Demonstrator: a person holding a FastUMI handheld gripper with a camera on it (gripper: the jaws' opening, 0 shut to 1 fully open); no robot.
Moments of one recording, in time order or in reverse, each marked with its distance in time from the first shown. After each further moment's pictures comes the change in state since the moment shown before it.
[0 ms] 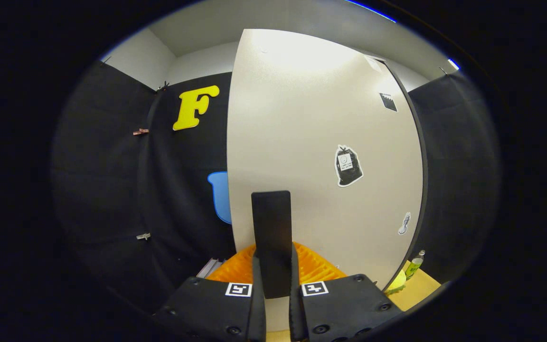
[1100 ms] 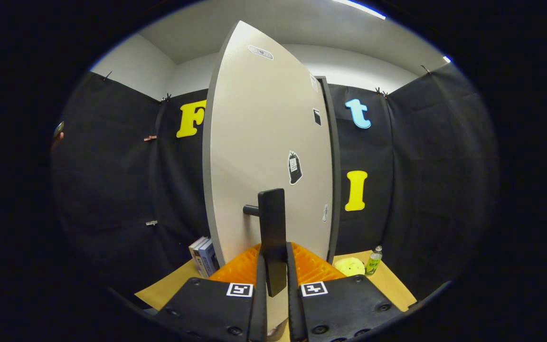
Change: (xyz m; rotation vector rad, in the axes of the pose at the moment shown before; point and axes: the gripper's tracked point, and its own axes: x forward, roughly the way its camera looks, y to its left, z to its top) arm -0.160 -0.161 0.014 -0.027 0.008 0.010
